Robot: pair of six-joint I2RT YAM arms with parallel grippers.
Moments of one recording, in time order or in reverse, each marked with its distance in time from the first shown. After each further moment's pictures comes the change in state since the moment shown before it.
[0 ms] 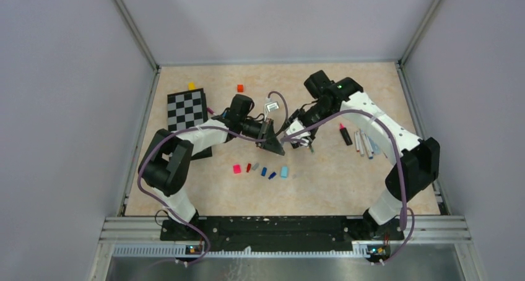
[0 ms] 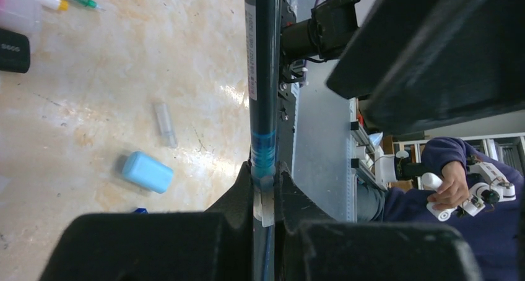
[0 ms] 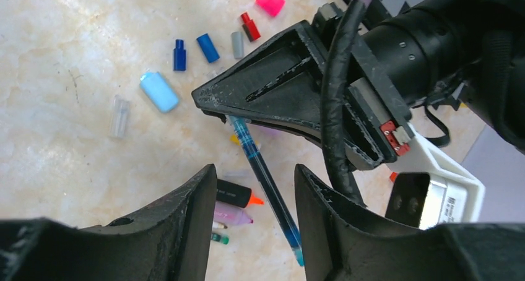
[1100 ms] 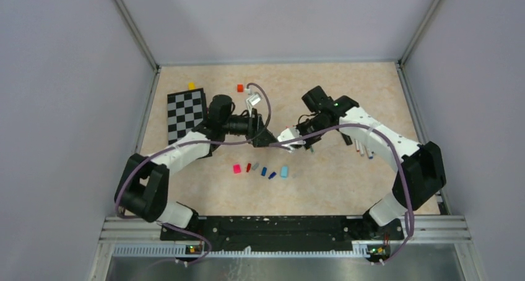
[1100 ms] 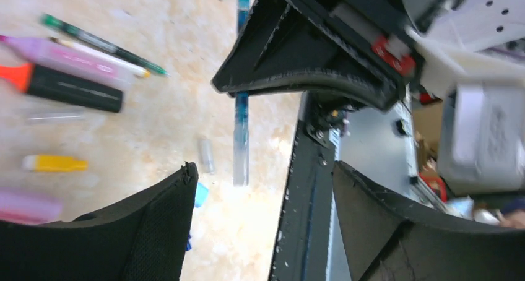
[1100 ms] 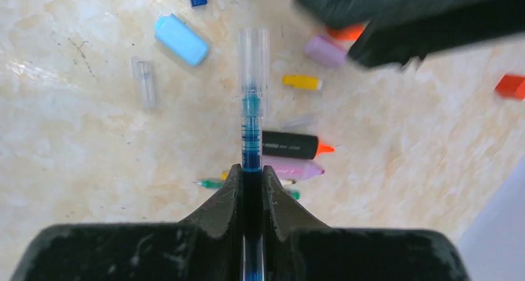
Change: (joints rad) left arm 0.035 -0.202 -0.112 0.153 -0.150 -0.047; right arm 0.080 -0.048 -0.235 0.256 0.346 0.312
